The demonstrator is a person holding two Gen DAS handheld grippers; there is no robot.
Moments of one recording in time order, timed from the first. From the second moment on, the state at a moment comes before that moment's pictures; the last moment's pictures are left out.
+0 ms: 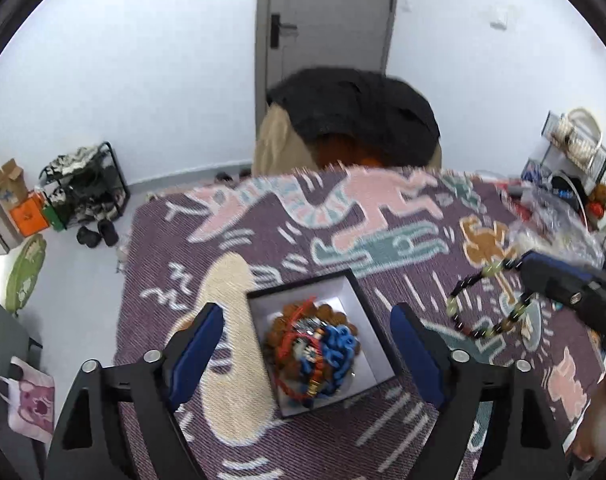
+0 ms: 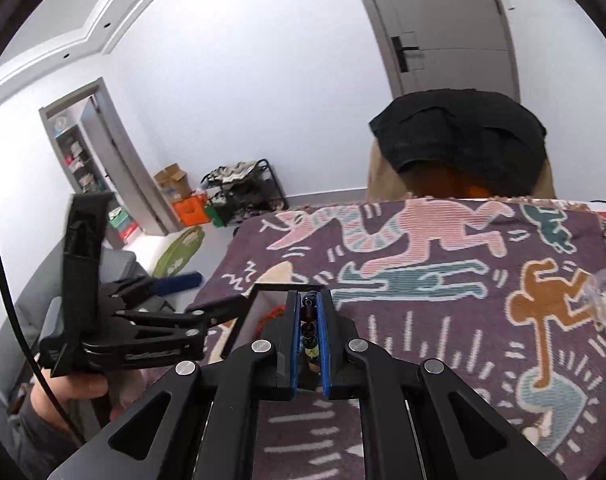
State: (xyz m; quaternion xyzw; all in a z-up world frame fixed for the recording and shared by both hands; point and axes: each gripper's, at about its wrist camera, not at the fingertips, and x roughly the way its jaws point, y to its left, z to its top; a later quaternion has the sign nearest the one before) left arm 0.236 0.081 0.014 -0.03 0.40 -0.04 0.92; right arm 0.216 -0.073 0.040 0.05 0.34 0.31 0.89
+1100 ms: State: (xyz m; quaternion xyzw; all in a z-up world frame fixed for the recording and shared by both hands) left arm 0.242 0.074 0.008 -0.06 0.40 -0.05 0.91; right arm 0.225 -0.138 0.007 0.09 0.39 0.24 0.89
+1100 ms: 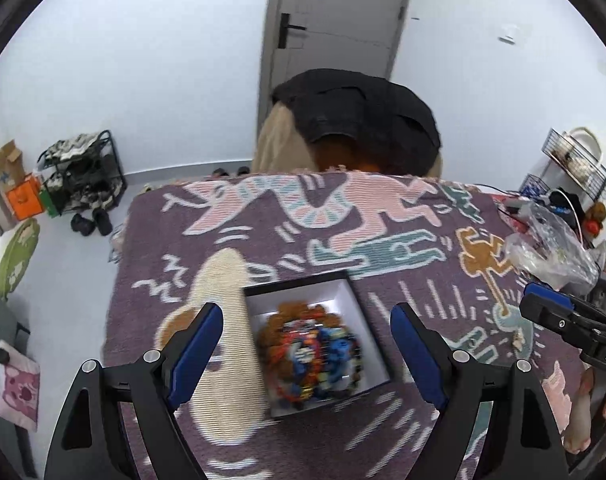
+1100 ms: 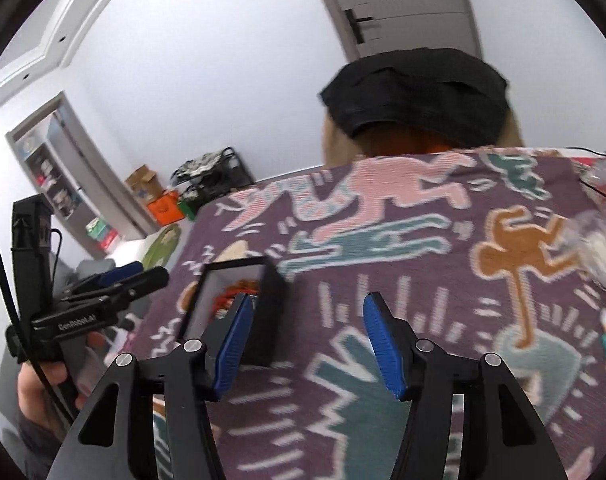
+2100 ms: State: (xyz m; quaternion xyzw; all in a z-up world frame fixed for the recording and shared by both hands) left arm 0.258 -0.103 -0.044 -0.01 0.45 -0.17 0.88; right arm 0.172 -0.300 -0.047 0.15 0.40 0.10 0.90
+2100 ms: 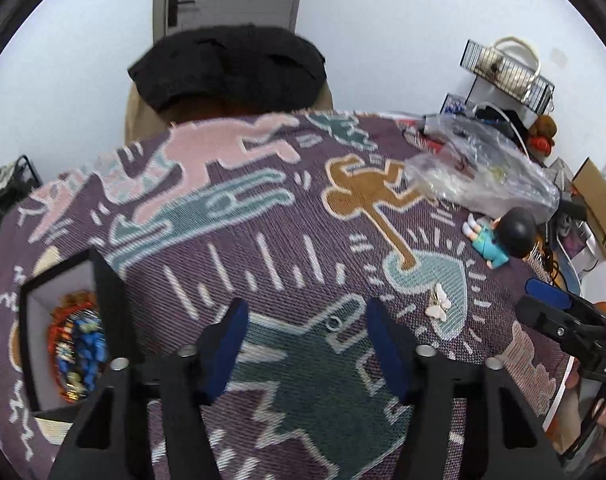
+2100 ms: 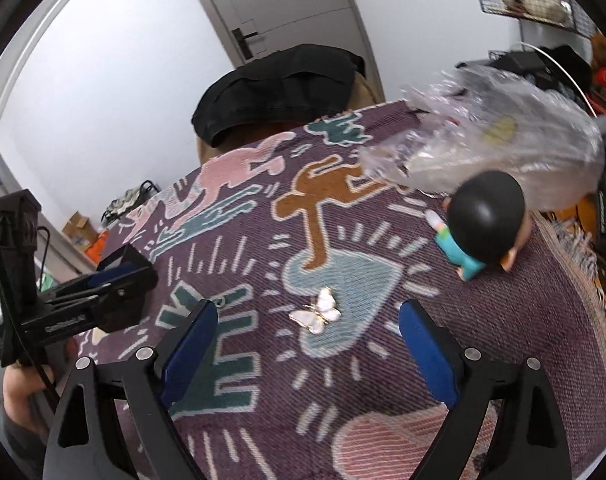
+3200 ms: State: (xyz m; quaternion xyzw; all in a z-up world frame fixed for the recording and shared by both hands) left arm 0.284 -0.137 -0.095 0.03 0.51 -0.13 0.85; right arm 0.183 -0.301 -0.079 0.15 0.42 0.11 0.89
